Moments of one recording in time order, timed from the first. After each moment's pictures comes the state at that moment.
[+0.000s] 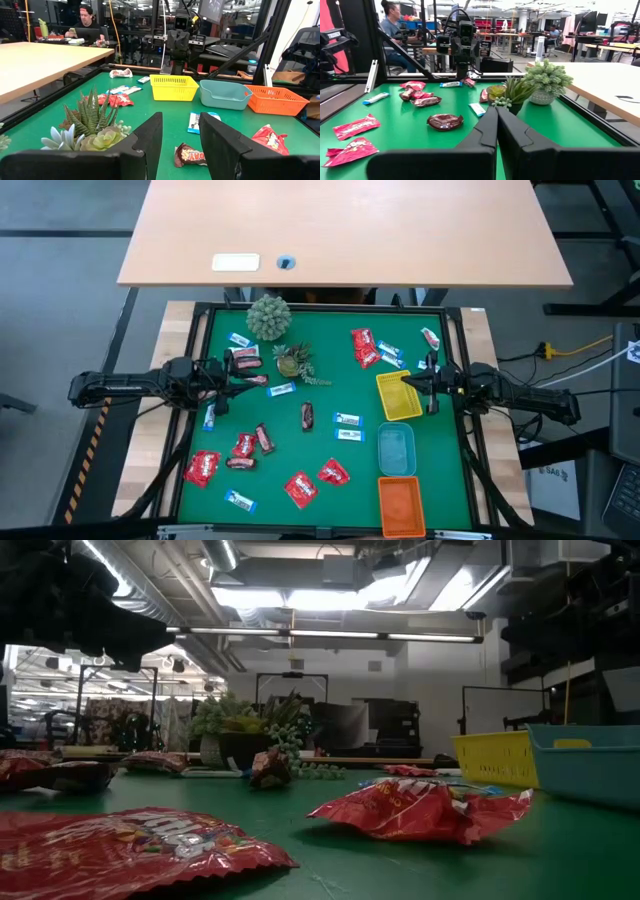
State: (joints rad) left arm 0.10 0.14 0.01 0.11 0.02 -0.10; right arm -0.12 0.00 0.01 0.03 -0.06 -0.03
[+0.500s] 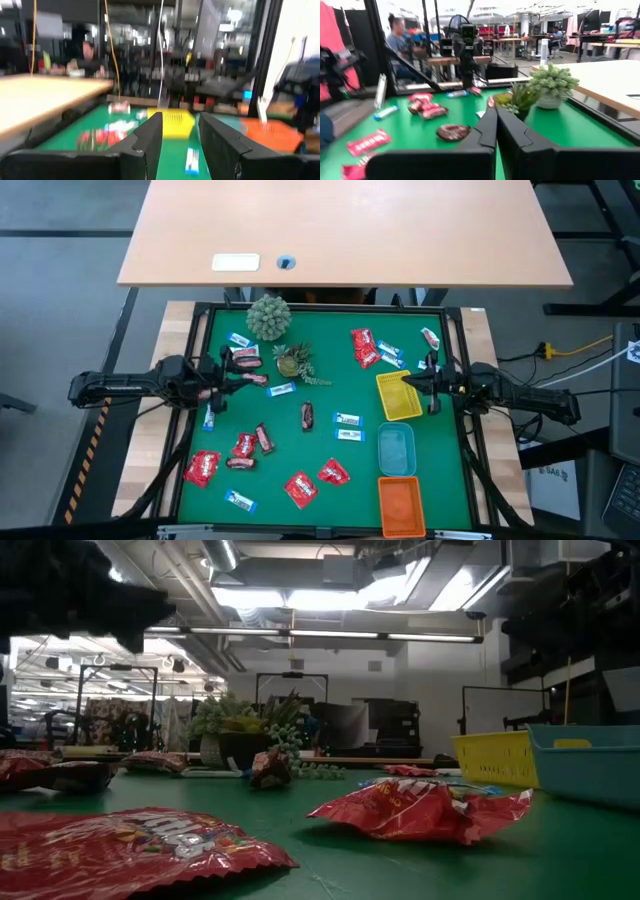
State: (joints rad) left arm 0.10 0.14 0.01 0.32 0.02 -0.10; right arm -0.12 0.00 0.01 0.07 -0.08 0.06
